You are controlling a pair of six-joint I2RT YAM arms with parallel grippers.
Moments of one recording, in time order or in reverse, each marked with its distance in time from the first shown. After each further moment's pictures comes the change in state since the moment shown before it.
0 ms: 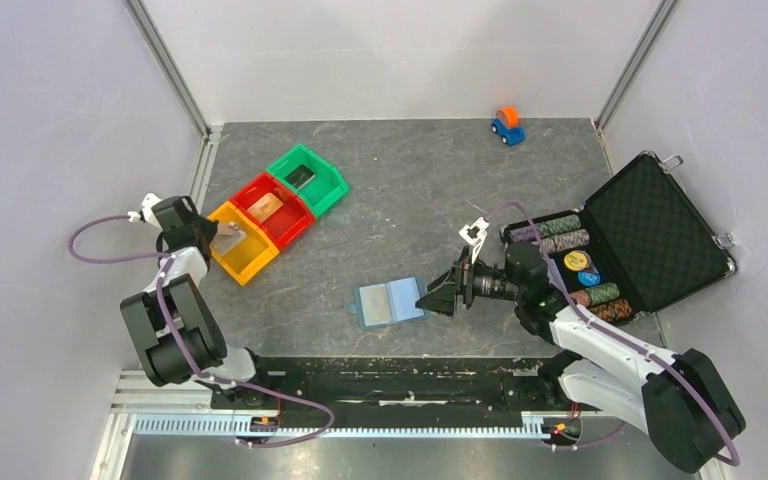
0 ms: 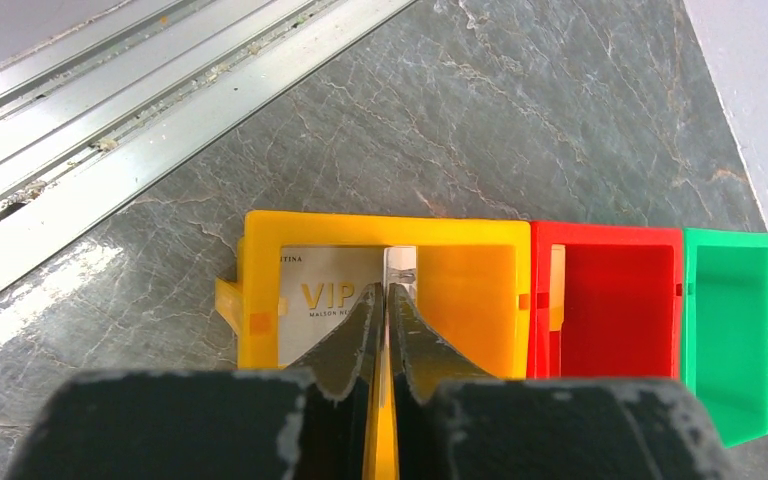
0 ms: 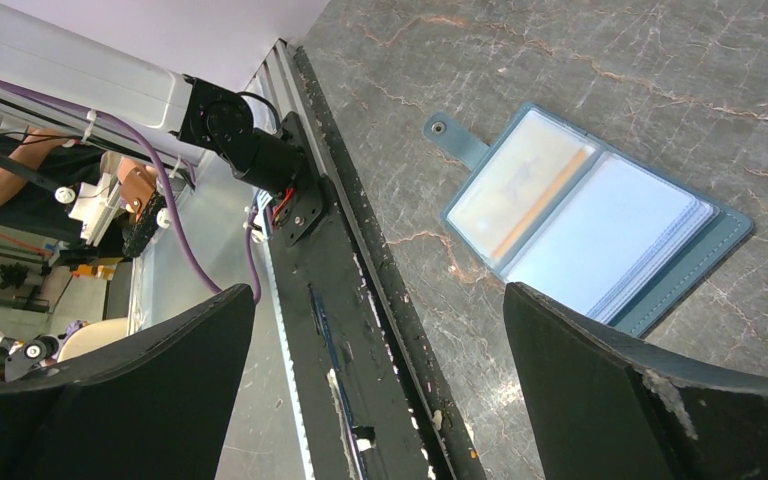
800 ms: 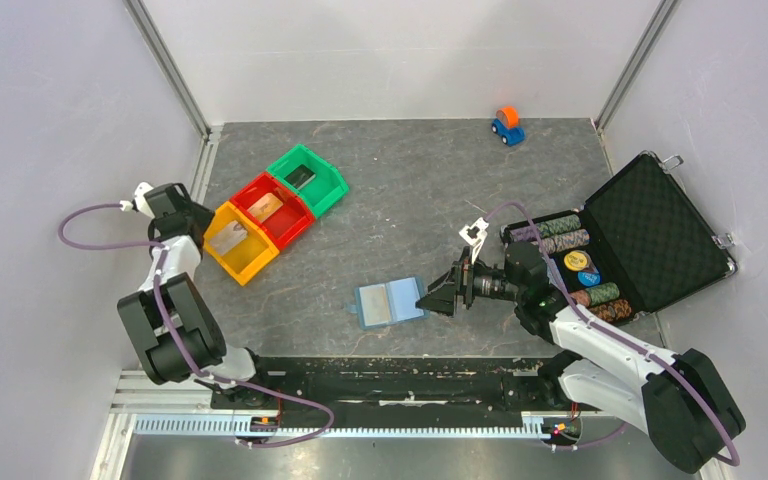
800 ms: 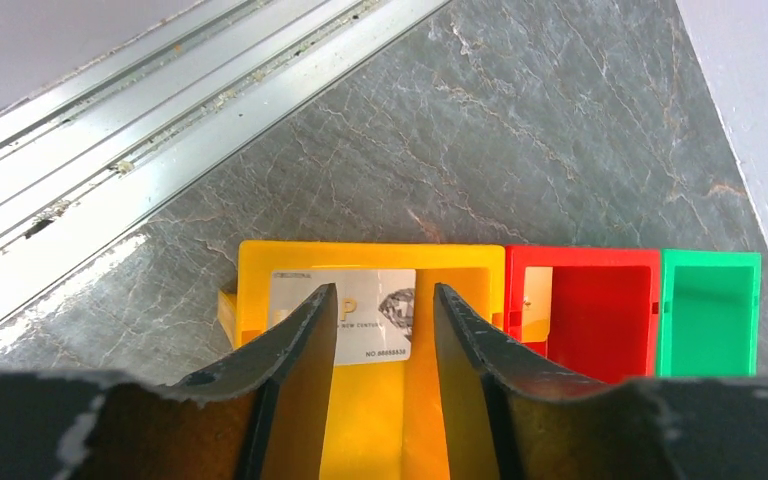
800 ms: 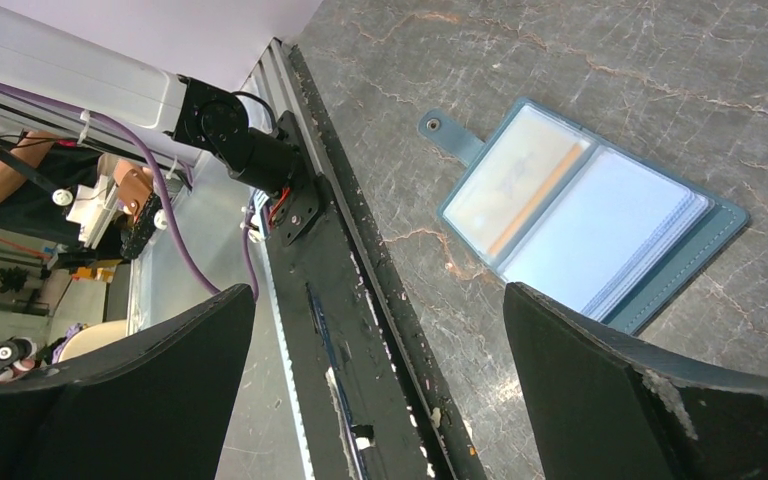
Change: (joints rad) left arm 0.000 0.014 0.104 -0.116 -0.020 0.013; right arm 0.000 0.000 0.000 -0.009 0.005 -0.001
